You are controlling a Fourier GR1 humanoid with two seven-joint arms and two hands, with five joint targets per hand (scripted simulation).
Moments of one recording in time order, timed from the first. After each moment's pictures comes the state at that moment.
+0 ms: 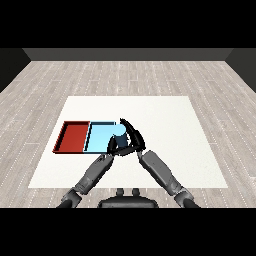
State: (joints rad) left arm -0.47 0.00 -0.46 -0.91 0.29 0.43 -0.44; right arm -0.49 0.00 0.51 -1.30 -0.33 -0.27 -0.27
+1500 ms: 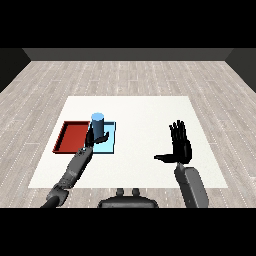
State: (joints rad) left arm -0.52 0.21 -0.21 -0.78 0.19 0.39 -0.30; right arm -0.04 -0.21 0.14 -1.79 -0.42 -0.11 -0.25
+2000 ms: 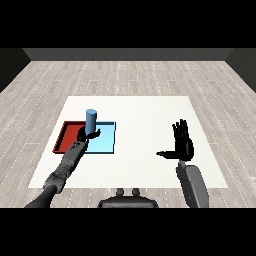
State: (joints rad) left arm -0.71 0.28 -0.12 -0.38 0.15 0.37 -0.20; right arm -0.07 -0.21 0.08 -1.72 -0.42 -0.10 -0.25
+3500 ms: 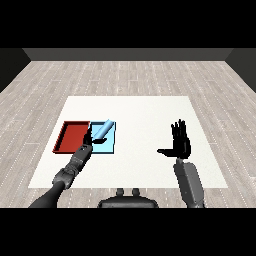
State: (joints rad) left arm -0.79 0.17 -0.09 -0.13 0.07 0.57 -0.18; right arm -0.11 -0.16 0.02 -1.58 -0.45 -0.02 -0.31
